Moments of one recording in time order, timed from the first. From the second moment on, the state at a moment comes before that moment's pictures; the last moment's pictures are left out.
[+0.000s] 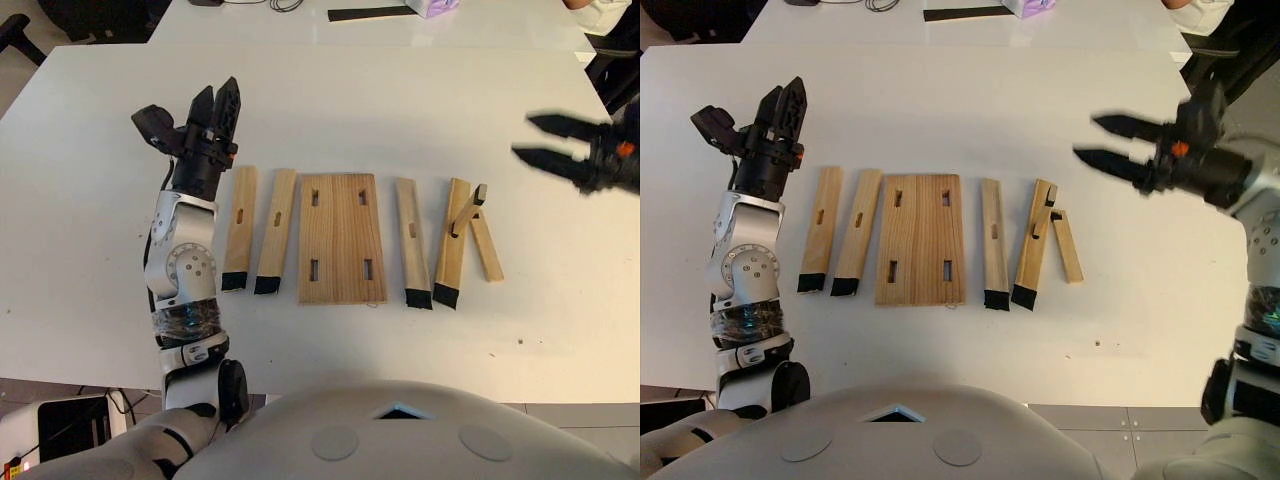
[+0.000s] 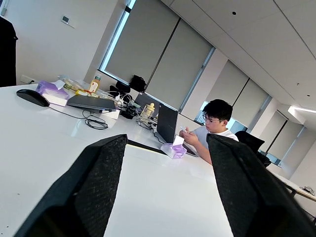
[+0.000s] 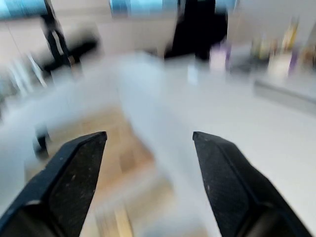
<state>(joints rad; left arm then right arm) -0.22 0.12 0.31 -0.11 -0.71 0.22 -0.35 -0.31 -0.82 -0.32 -0.12 0.81 0.60 1.11</state>
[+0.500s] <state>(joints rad) -0.26 0.12 0.30 -0.07 -0.69 0.22 -0.35 -0.24 -0.65 -0.13 -0.32 0.74 0.61 0.90</state>
